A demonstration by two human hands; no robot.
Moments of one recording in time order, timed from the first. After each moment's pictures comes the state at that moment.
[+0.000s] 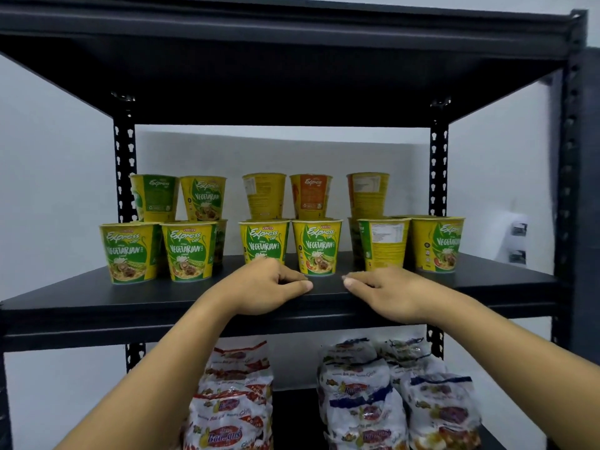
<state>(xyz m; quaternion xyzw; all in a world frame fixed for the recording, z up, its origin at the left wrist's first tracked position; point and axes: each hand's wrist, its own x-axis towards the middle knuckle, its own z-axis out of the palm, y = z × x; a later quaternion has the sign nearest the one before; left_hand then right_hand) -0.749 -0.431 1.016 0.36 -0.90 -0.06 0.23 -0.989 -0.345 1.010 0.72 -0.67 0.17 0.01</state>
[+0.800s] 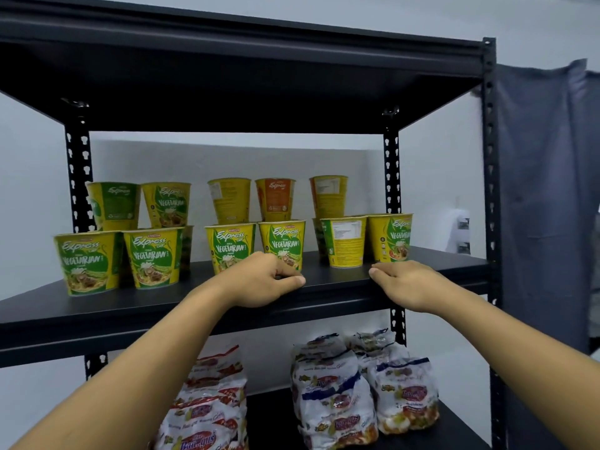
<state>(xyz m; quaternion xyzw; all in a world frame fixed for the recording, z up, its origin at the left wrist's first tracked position) -0.788 -0.414 1.024 0.32 -0.93 -0.01 0.19 -1.051 -0.298 0.996 0.60 -0.77 0.20 0.07</state>
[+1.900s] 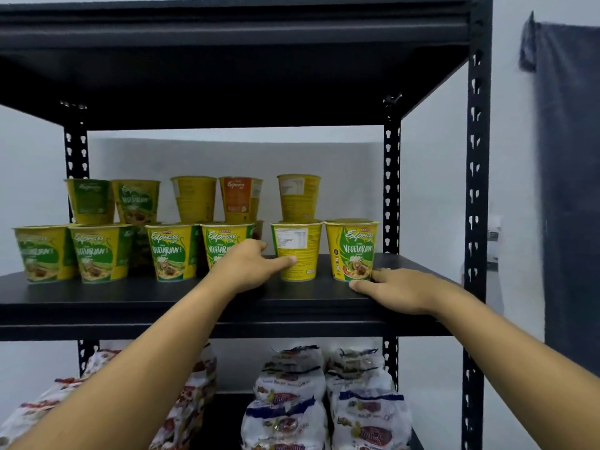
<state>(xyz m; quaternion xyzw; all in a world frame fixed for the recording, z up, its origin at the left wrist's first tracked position) -0.937 -0.425 1.031 0.54 -0.76 -0.12 0.35 -1.205 -0.342 1.017 0.69 -0.71 0.13 0.00</state>
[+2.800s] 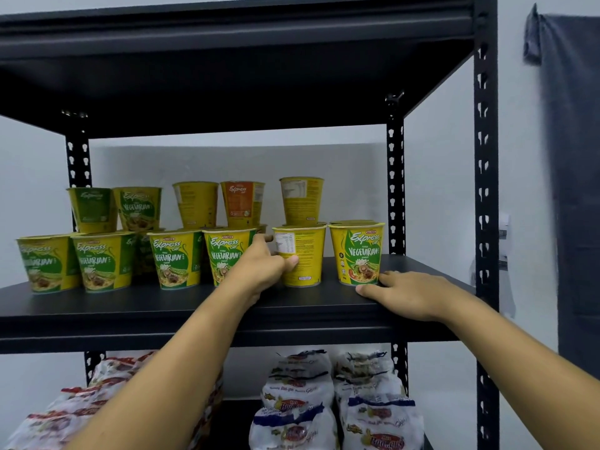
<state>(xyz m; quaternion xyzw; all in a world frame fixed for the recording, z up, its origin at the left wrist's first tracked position) -0.958 -0.452 1.025 0.44 -0.66 -0.35 0.51 -1.211 -0.350 1.011 0.68 -0.72 0.12 0.04</state>
